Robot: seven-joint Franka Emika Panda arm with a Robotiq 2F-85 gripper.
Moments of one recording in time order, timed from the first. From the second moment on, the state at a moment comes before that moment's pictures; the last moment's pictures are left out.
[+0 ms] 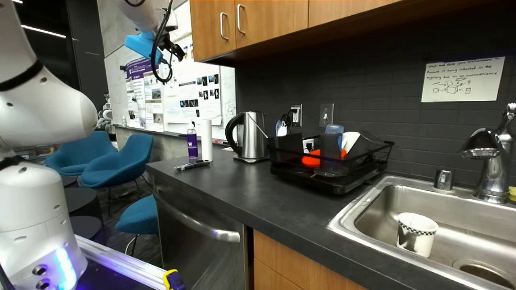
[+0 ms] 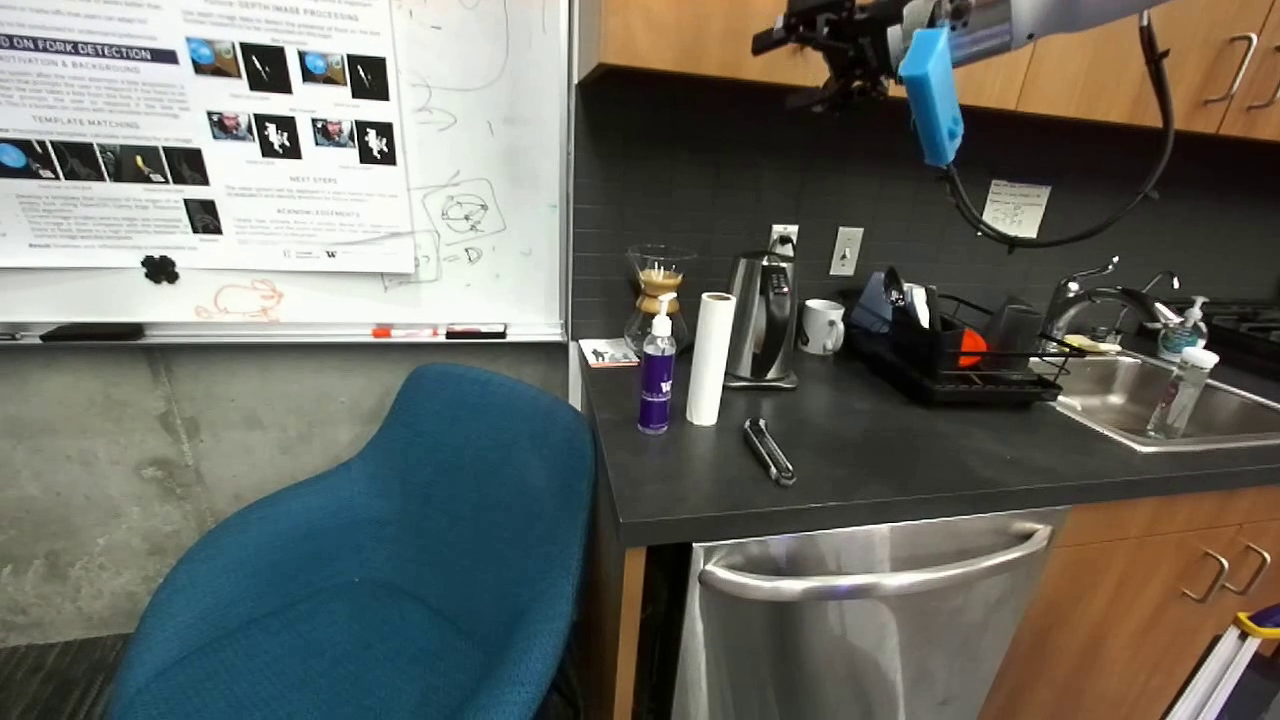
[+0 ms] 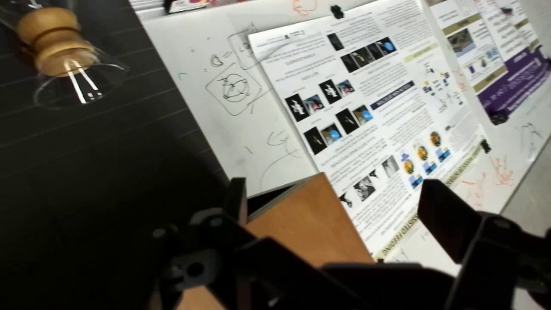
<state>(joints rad) -2.18 0.47 2.60 -1.98 2.61 3.45 -2.31</state>
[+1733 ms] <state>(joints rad) -2.61 0.08 2.40 -2.05 1.99 3.45 -2.46</state>
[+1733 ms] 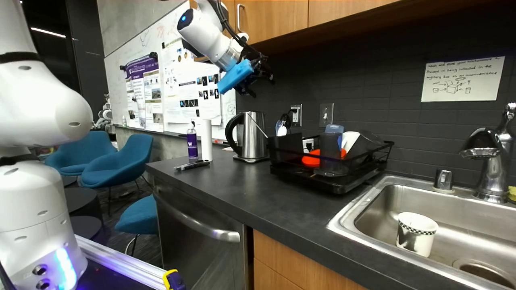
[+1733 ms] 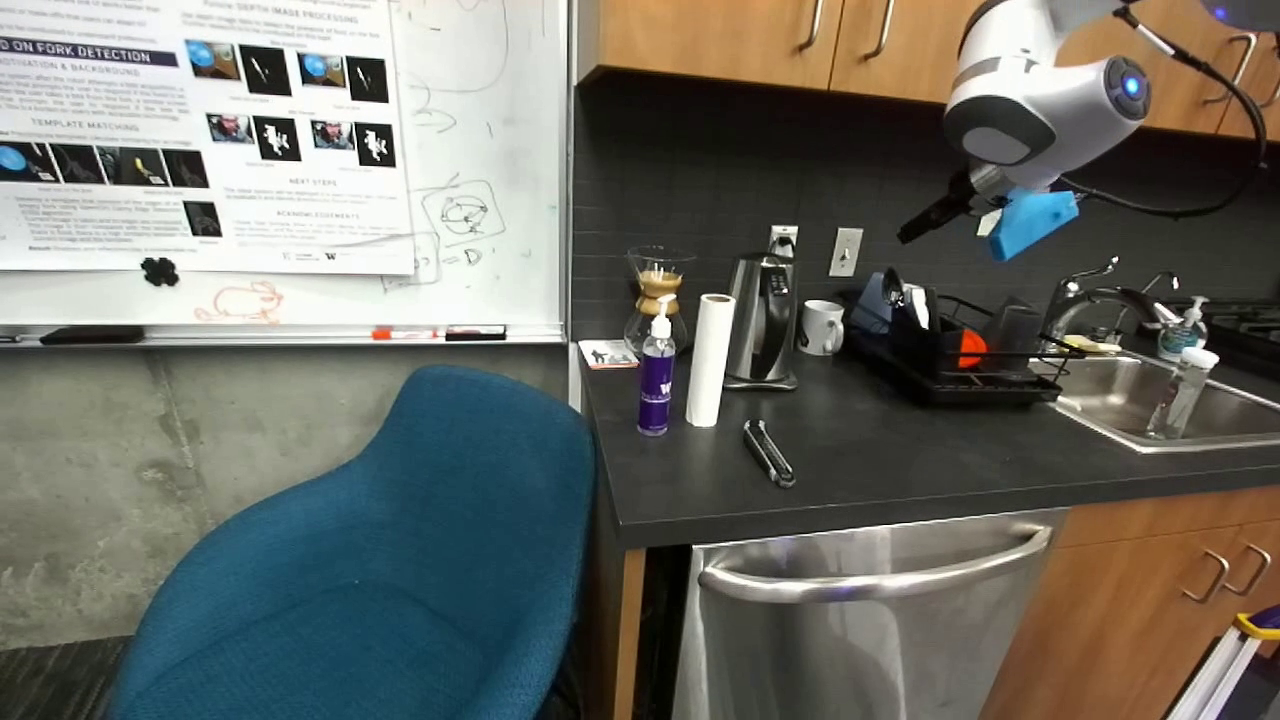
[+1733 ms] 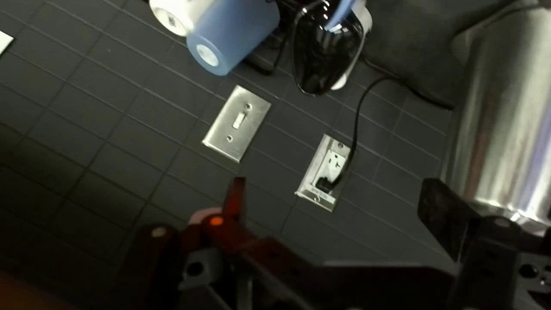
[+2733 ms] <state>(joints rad) -2.58 0.28 2.45 -2.63 1.88 3.45 -2.60</state>
